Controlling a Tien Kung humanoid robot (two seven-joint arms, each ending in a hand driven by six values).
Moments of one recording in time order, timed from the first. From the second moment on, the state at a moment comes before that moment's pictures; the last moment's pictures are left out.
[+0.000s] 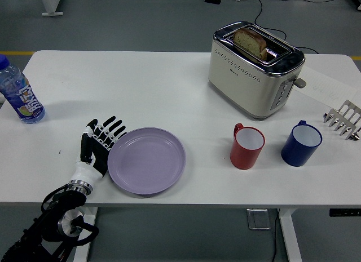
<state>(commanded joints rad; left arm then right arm) -0.18 0.00 -1.24 -1.05 0.63 -0.05 -0.24 0.04 0.00 0.85 0.24 -0.16 -0.28 -0.21</state>
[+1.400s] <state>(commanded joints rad) -0.23 0.00 -1.19 -1.04 0.61 -0.05 -0.24 0.04 0.00 0.84 0.24 -0.16 -0.28 -0.21</state>
